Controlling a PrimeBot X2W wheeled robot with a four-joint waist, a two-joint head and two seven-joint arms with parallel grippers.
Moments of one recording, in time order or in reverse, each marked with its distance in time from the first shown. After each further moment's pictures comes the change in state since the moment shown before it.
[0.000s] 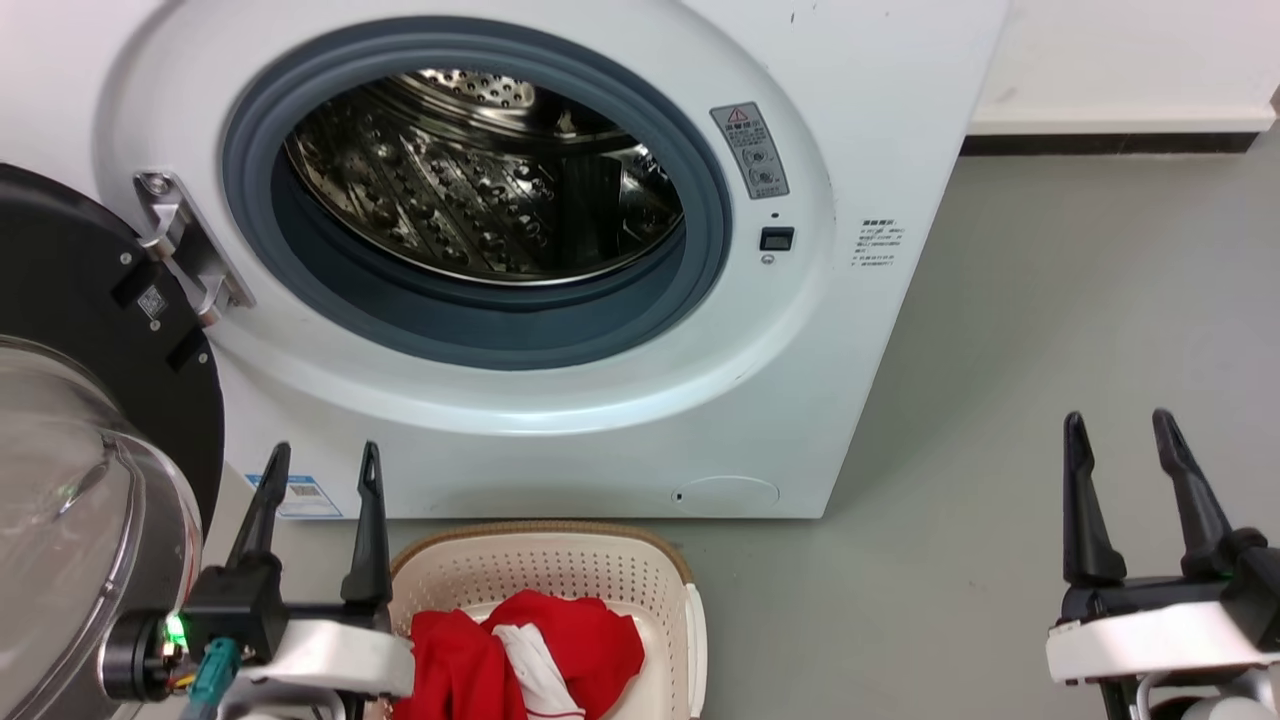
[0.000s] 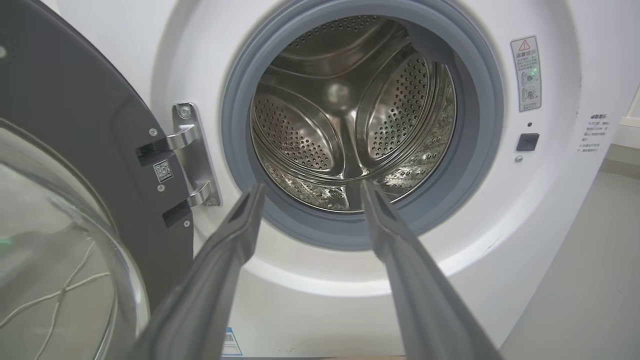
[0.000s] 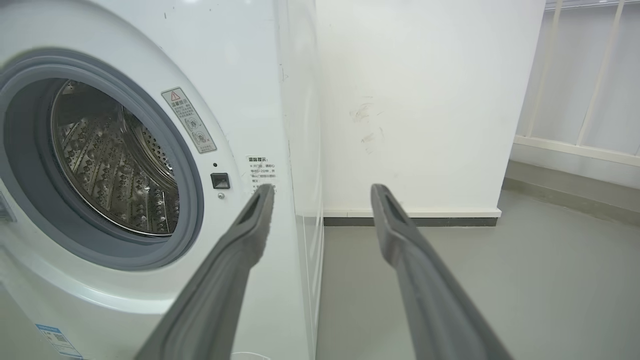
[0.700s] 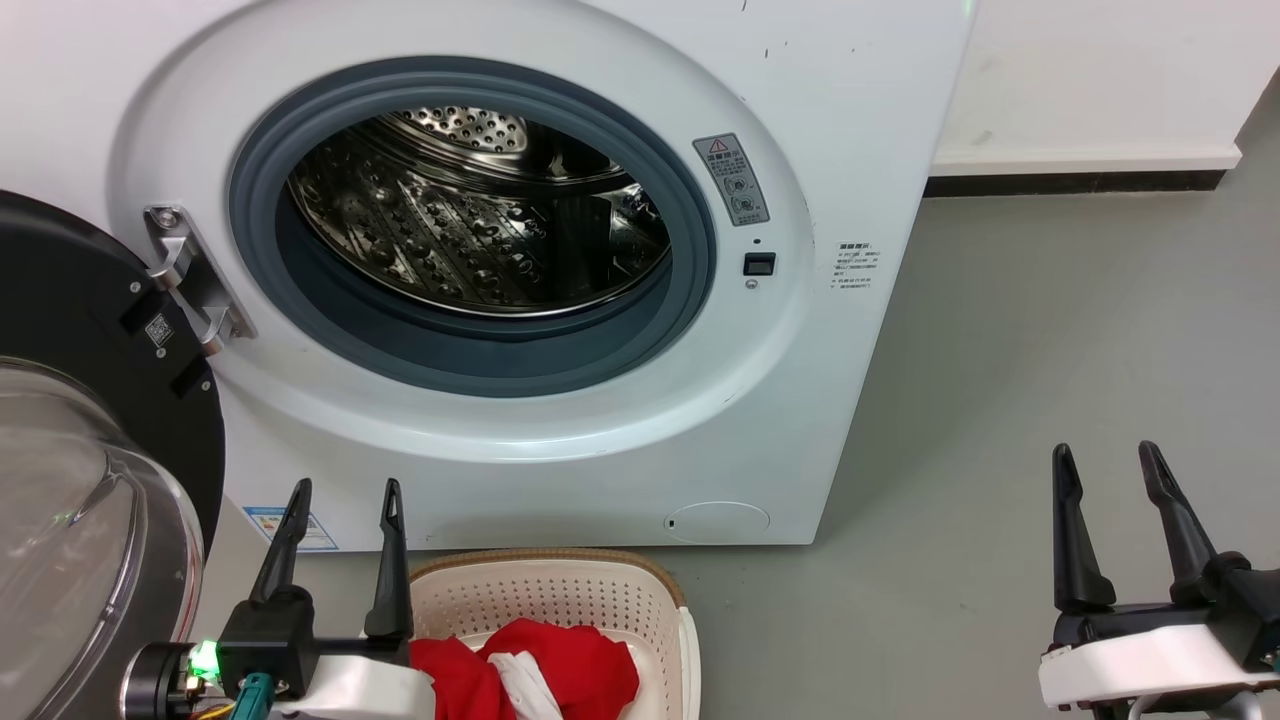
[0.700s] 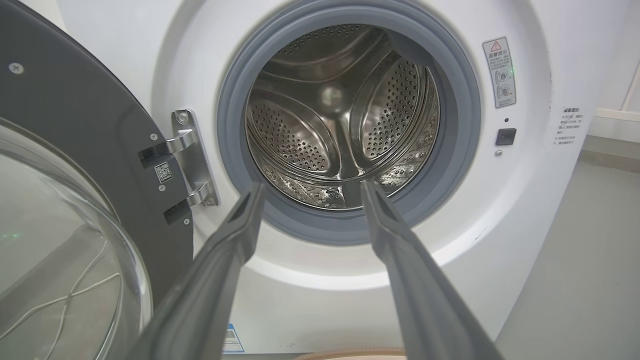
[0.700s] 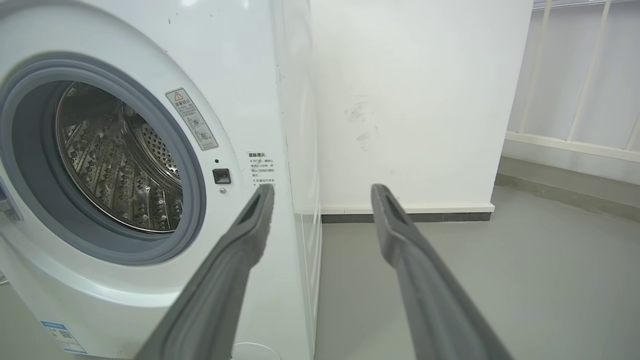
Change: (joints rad) left arm 0.071 -0.053 0.008 -0.023 0.079 0.007 0.000; right arm 0.044 0.000 0.013 0.018 0.007 0.000 0.000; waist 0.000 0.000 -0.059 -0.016
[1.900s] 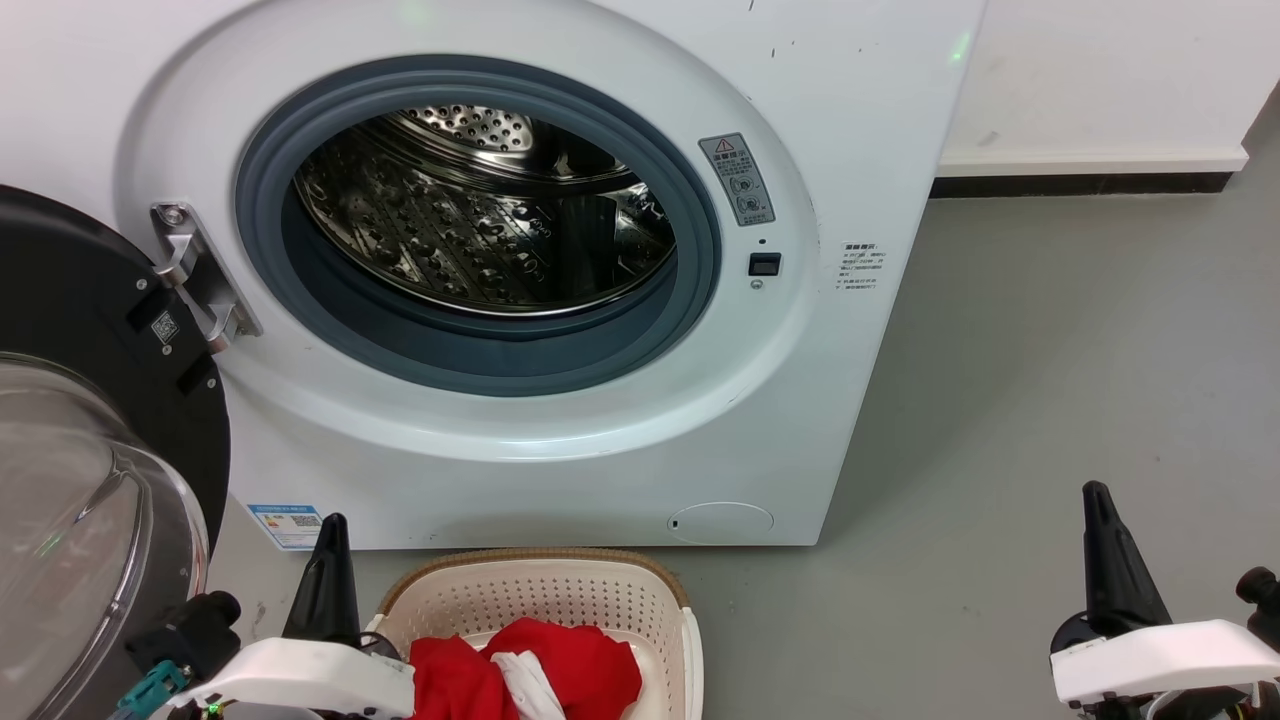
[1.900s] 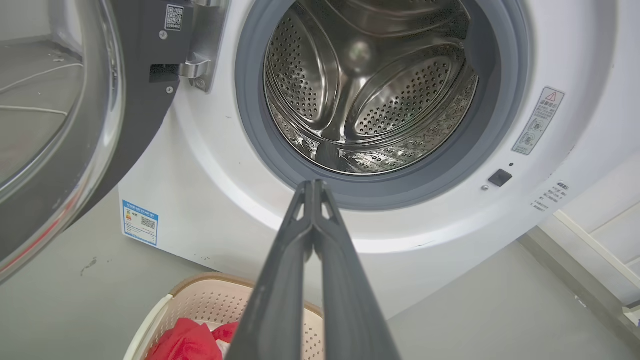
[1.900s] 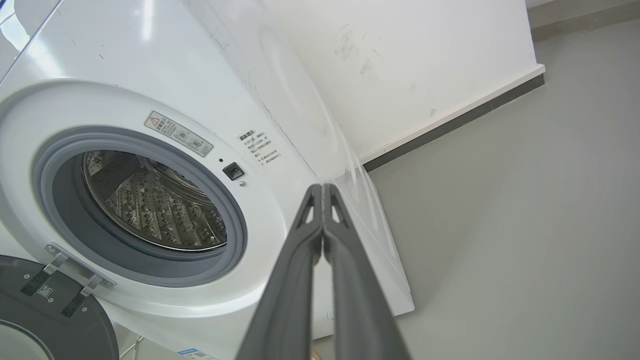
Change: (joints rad) left arm -0.019 -0.019 0.038 0.090 -0.506 -0.039 0.126; right arm -0.011 0.002 0.002 0.103 0.491 0.000 0.115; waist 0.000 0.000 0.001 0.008
